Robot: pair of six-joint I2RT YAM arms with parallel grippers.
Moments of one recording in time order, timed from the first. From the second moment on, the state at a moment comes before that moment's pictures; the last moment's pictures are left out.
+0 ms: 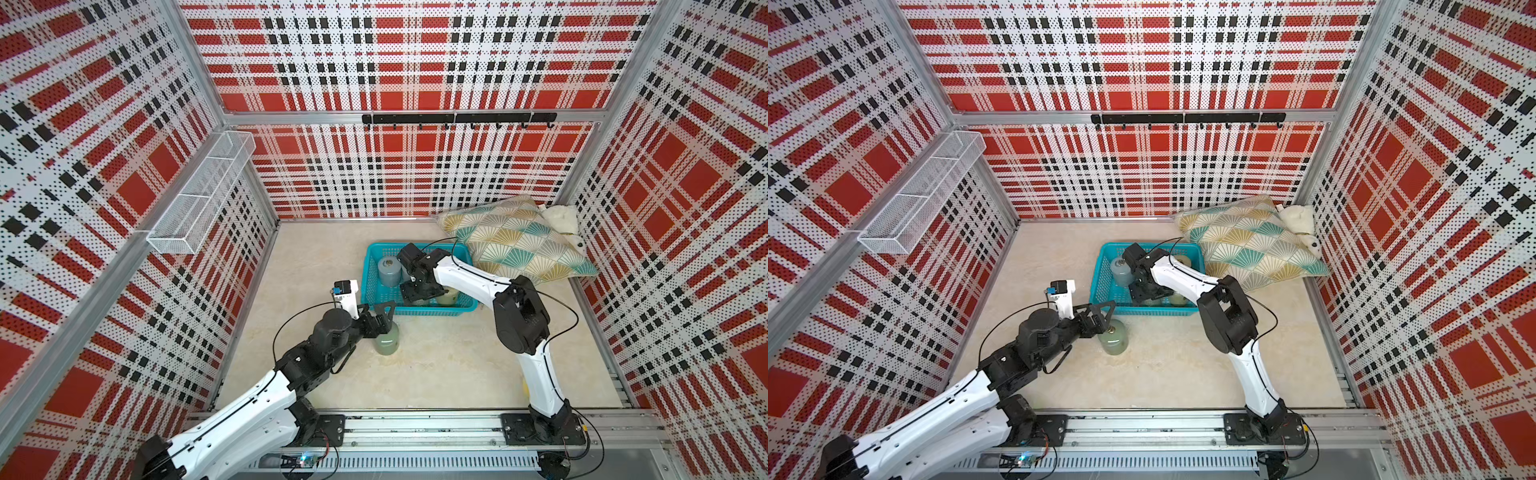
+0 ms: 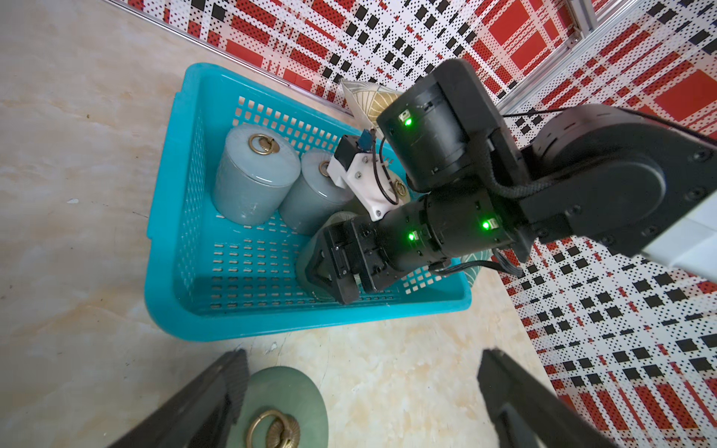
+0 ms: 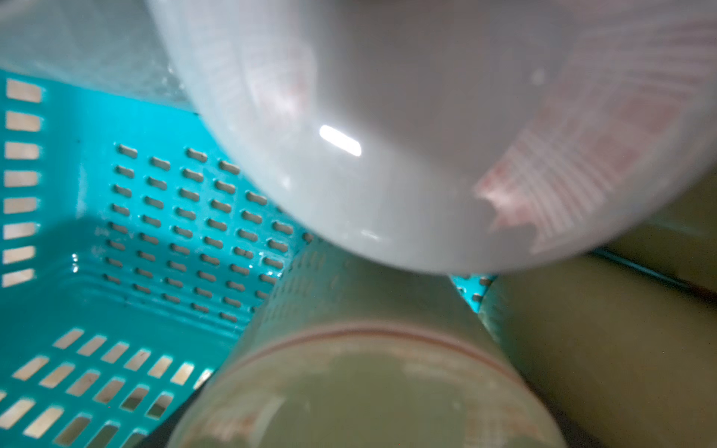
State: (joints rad) left arm -0.74 0.77 0.51 -0.07 -0.16 -0.72; right arm 0.73 2.17 1.81 -0.95 0.10 0.39
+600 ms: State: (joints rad) left arm -0.80 0.76 0.51 -0.07 -0.17 -0.72; right arm 0.75 2.11 1.87 -1.01 0.11 0.38
